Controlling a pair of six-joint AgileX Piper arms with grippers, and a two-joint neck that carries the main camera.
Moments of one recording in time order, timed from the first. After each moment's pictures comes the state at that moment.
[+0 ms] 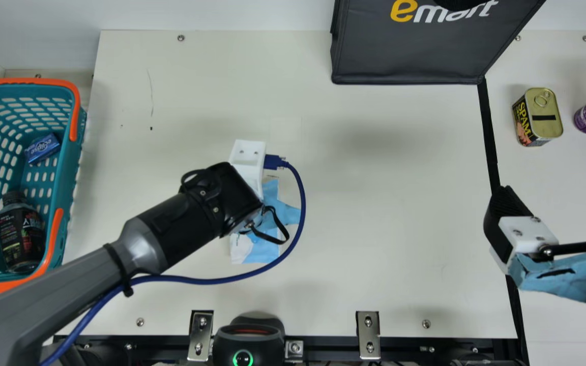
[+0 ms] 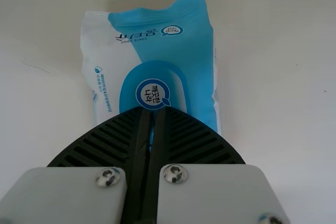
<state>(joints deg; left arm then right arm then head) -51.0 99.5 -68.9 5.5 59.3 -46.6 0.7 42.7 -69.7 -0.8 69.5 0.0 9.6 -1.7</state>
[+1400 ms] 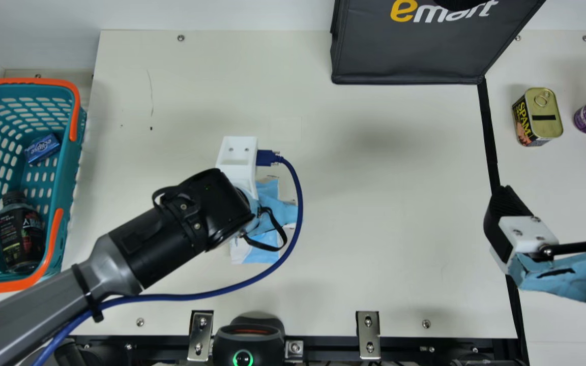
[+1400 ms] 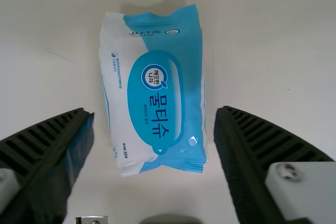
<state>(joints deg) -53.2 94.2 -71.8 7.5 64.4 -52.9 0.7 42.7 -69.7 -0.8 69.5 0.0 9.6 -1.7</state>
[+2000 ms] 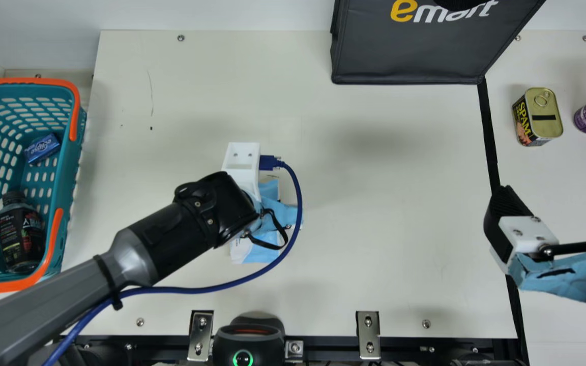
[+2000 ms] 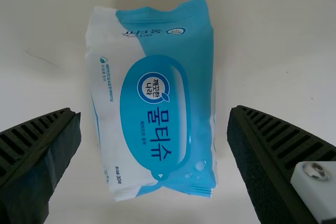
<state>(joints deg) -52.4 97.1 -67.2 7.1 57.8 -52.6 0.7 42.7 -69.7 -0.8 69.5 0.0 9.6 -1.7</state>
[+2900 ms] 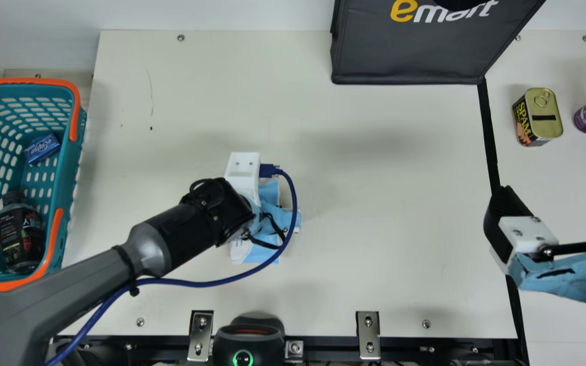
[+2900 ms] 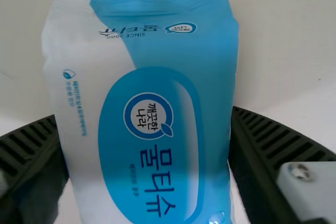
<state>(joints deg) -50.2 100.2 -60.9 4.1 47.1 -49.4 0.7 42.7 -69.7 -0.8 69.5 0.0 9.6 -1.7</state>
